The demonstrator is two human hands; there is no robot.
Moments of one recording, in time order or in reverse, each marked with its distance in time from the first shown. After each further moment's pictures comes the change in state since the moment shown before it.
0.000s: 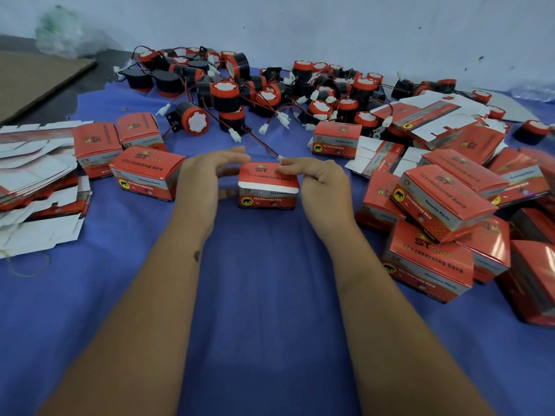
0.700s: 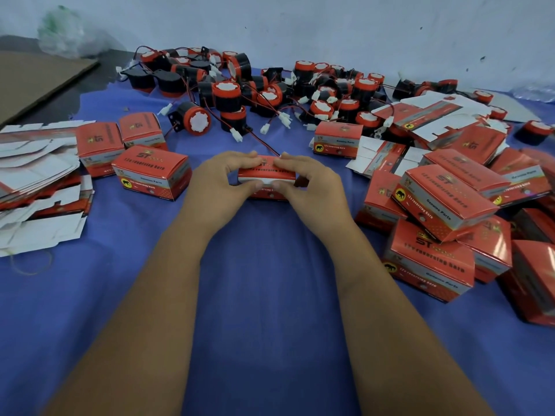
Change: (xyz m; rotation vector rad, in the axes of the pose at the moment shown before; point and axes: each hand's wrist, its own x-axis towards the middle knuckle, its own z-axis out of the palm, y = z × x) left_hand 0.000 -0.014 -0.009 0.613 -0.159 0.428; right_hand -0.001 0.002 -0.001 -0.239 -0.146 -0.114
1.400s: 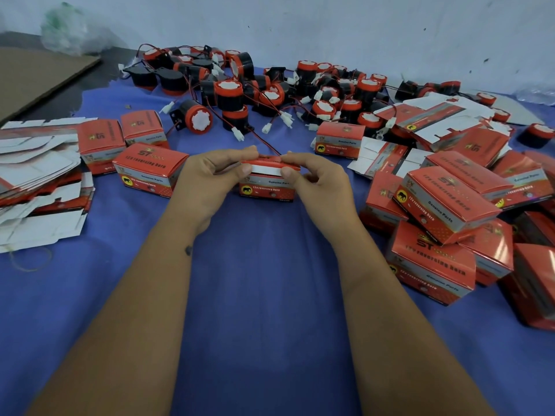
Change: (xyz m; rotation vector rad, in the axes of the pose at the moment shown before) left_hand 0.001 -0.003 -0.005 -0.555 -0.005 -0.121; right_hand 0.001 0.001 -0.005 0.141 0.042 0.068
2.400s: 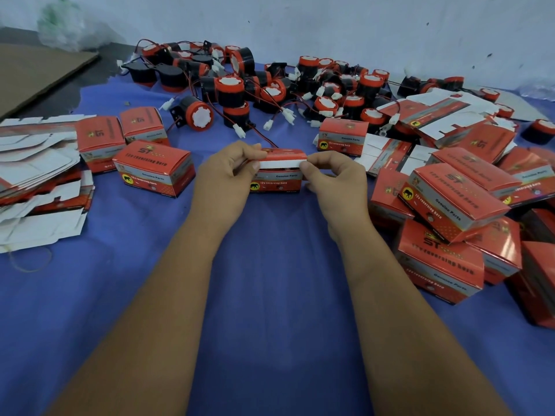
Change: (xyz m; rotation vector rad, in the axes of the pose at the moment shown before) left_hand -0.005 0.000 0.021 0.229 0.086 0.067; right_hand 0.003 0.002 -0.001 0.203 0.203 0.158
